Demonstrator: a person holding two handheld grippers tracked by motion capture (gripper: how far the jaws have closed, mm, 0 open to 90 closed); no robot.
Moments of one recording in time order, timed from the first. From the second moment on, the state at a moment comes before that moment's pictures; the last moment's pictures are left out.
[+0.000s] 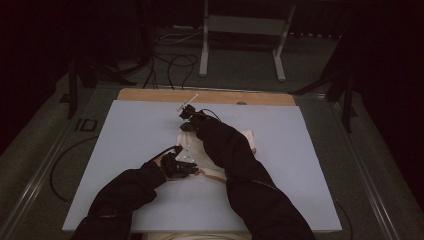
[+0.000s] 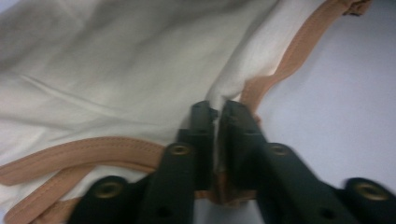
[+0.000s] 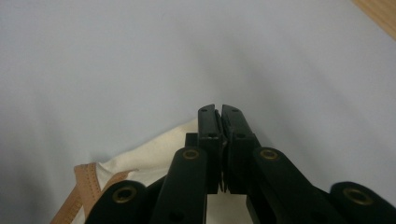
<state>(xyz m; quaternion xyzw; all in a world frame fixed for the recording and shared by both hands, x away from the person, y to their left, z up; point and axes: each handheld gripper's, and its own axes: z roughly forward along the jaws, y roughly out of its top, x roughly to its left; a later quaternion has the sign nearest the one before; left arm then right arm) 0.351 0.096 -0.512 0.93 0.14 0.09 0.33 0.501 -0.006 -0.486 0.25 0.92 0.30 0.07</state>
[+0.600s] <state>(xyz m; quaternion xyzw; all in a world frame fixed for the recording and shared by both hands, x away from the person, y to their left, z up) 0.346 0.089 -0.494 0.94 0.10 0.09 0.32 0.493 -0.022 -0.460 0.24 0.91 0.33 0.09</state>
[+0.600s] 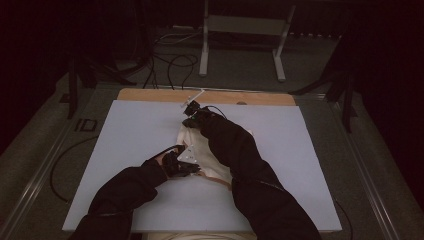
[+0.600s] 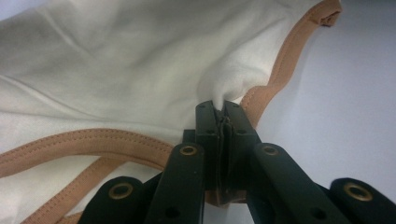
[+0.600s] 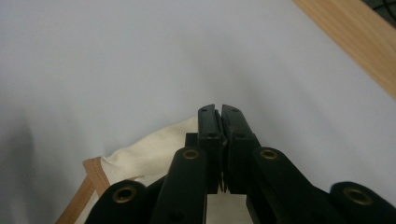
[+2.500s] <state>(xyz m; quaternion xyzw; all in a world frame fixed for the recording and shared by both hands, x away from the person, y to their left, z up) 0.345 0.035 -0.450 0.95 0.02 0.10 0.29 0.443 -0.150 -0.411 0.26 0.87 0.39 0.15</state>
